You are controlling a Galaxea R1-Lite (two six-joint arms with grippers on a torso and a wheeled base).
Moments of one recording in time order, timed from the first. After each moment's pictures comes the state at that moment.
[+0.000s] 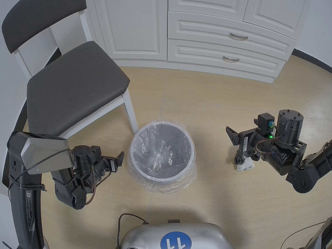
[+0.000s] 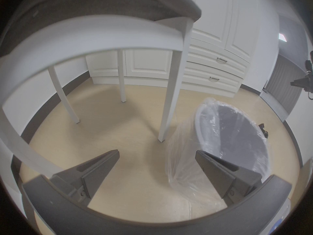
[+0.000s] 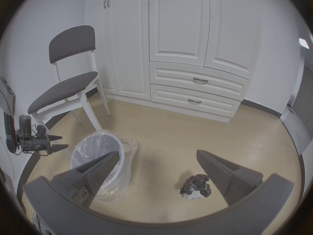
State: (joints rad) left arm -0.25 2.38 -0.62 -1.53 0.09 -0.05; right arm 0.46 1.79 -0.62 -1.05 -0.30 -0.08
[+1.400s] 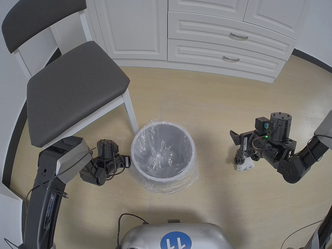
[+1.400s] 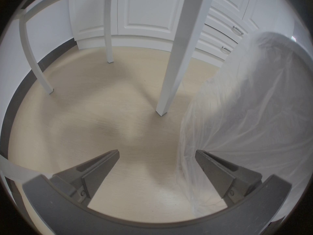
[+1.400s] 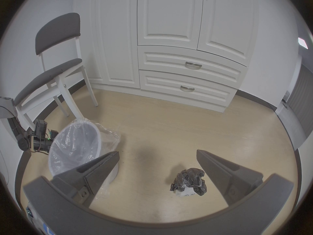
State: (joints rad) left arm -0.21 2.73 -1.39 -0.86 -0.03 -0.10; right arm 0.32 1.97 -0.71 -1.05 -0.23 -0.08
